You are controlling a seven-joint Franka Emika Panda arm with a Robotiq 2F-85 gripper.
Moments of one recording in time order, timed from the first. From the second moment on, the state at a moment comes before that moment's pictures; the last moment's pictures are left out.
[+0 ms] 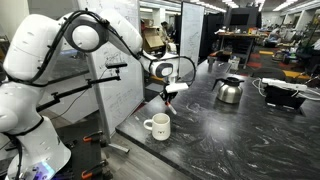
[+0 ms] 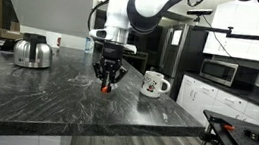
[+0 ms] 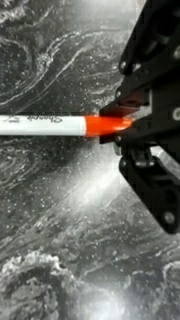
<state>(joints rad) -0.10 0.62 0.25 -1.73 -0.10 2.33 -1.36</state>
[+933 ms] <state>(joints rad) -0.29 0.31 0.27 -1.95 0.49 2.26 -1.94</state>
